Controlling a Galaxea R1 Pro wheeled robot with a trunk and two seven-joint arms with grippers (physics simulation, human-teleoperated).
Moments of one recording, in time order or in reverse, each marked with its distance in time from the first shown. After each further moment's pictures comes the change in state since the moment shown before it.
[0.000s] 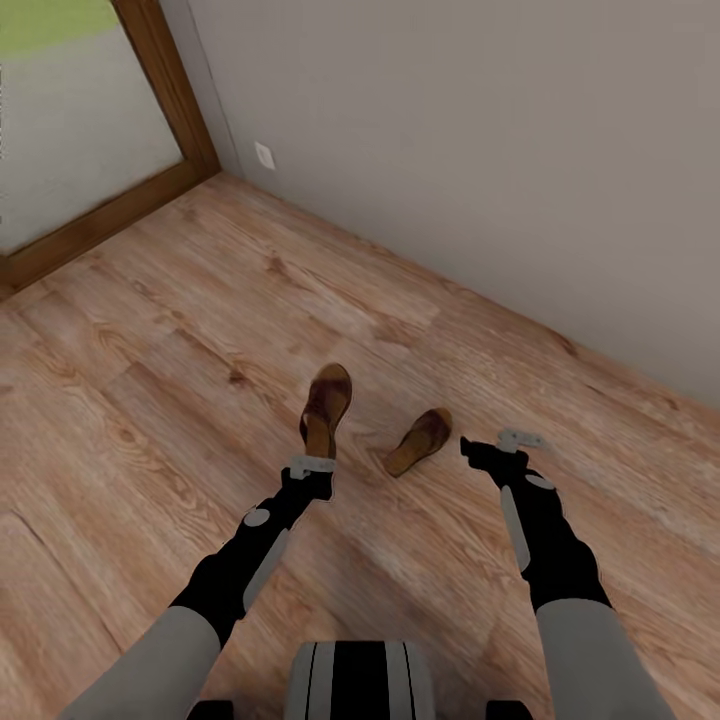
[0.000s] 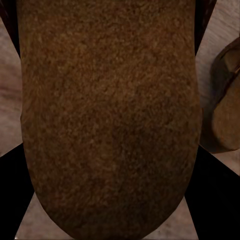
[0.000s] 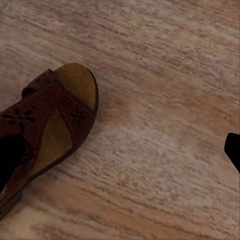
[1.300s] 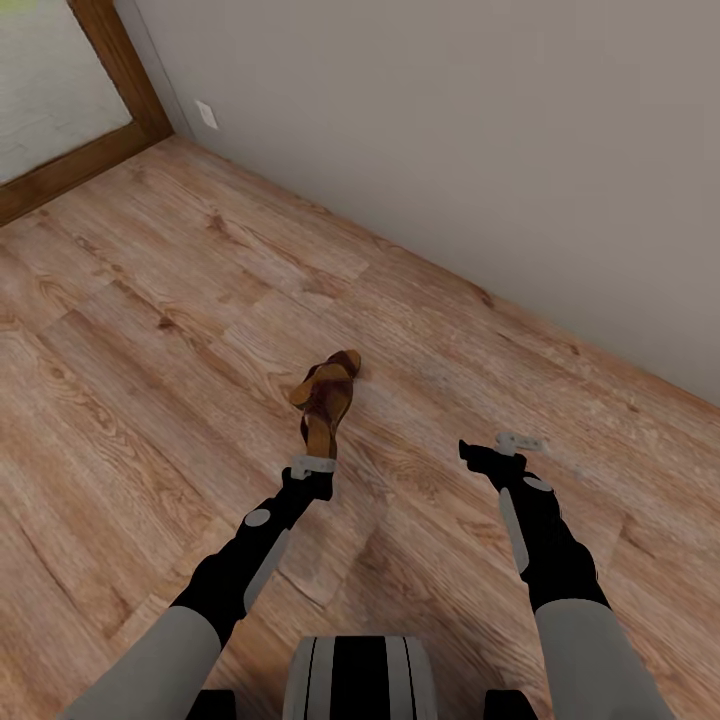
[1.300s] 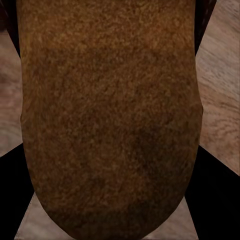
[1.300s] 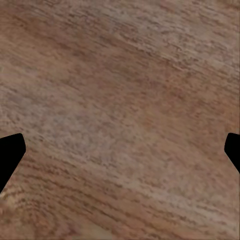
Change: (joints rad) left arm 0.000 -0.002 -0.002 0.000 -0.001 0.000 0.000; right arm 0.000 0.000 0.001 0.022 0.000 -0.002 0.000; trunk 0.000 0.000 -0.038
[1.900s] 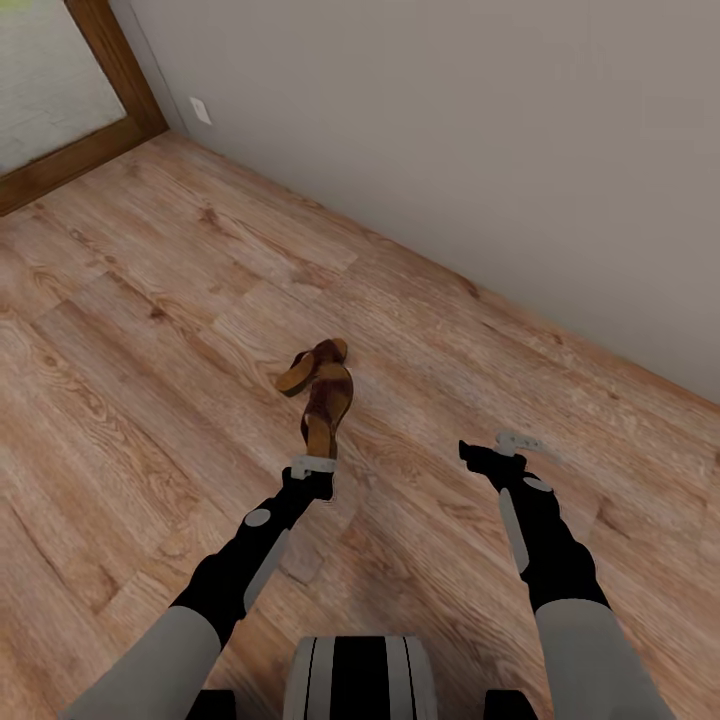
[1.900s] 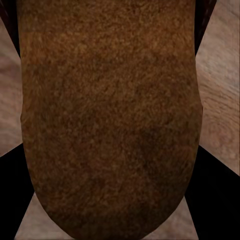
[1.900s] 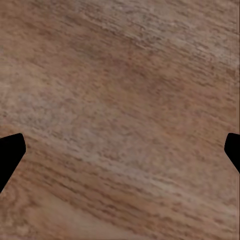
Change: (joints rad) left arm 0.000 0.000 -0.001 -0.002 -0.002 -0.001 0.001; right arm 0.000 0.000 0.000 0.003 0.000 0.000 0.001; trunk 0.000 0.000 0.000
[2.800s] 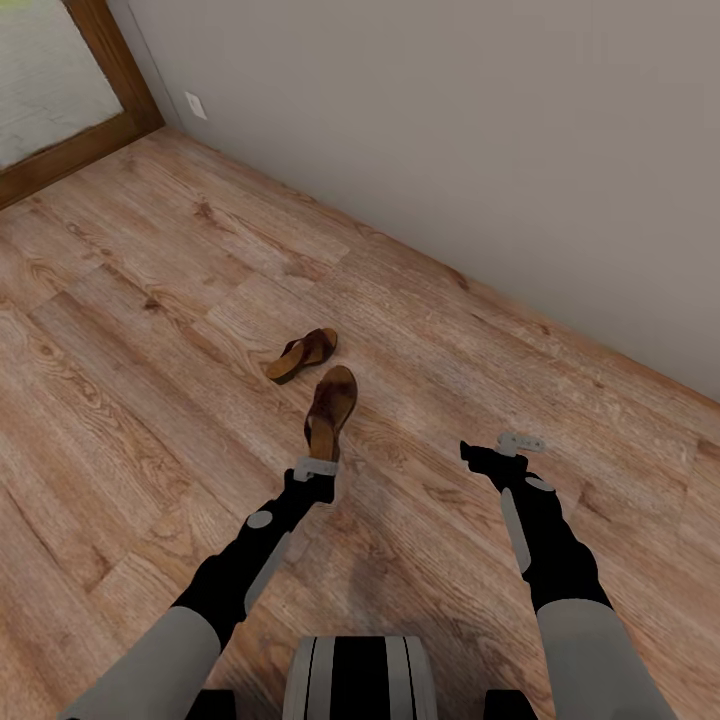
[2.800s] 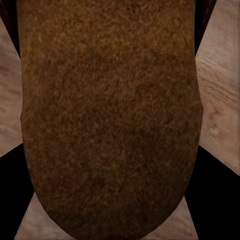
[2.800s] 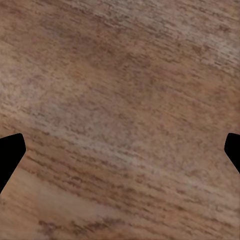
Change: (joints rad) left arm -0.001 0.004 -0.028 0.011 -0.002 -0.005 0.002; right arm 0.000 -0.004 -0.005 -0.002 -0.001 0.011 0.003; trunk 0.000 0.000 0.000
